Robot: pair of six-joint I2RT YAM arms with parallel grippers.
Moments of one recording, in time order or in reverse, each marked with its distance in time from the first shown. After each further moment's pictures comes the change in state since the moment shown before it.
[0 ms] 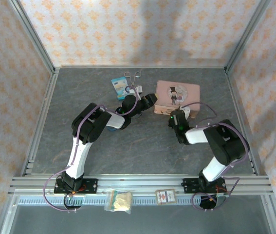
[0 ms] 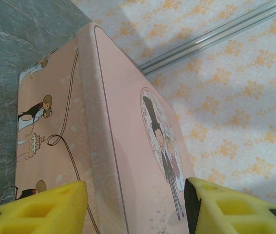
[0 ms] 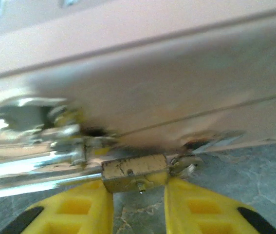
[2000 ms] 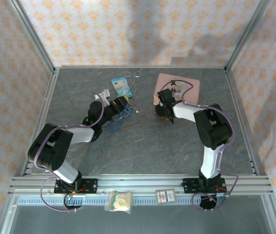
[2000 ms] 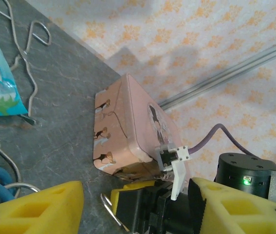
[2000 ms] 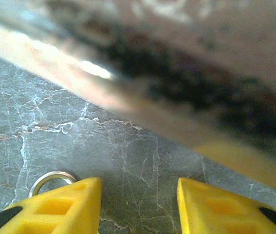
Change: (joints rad) left arm 0.217 -0.625 -0.561 -0.078 -0.002 0.101; right arm 0.004 0.279 0.609 -0.630 -0.256 -0.378
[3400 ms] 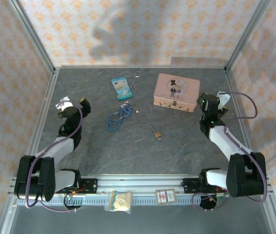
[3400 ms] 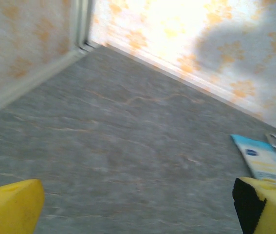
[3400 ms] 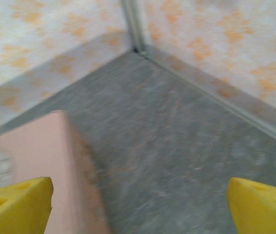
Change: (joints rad) left arm 0.335 -0.382 -0.209 -0.348 -0.615 0.570; right arm -0.401 -0.670 -0.515 0.394 0.439 0.266
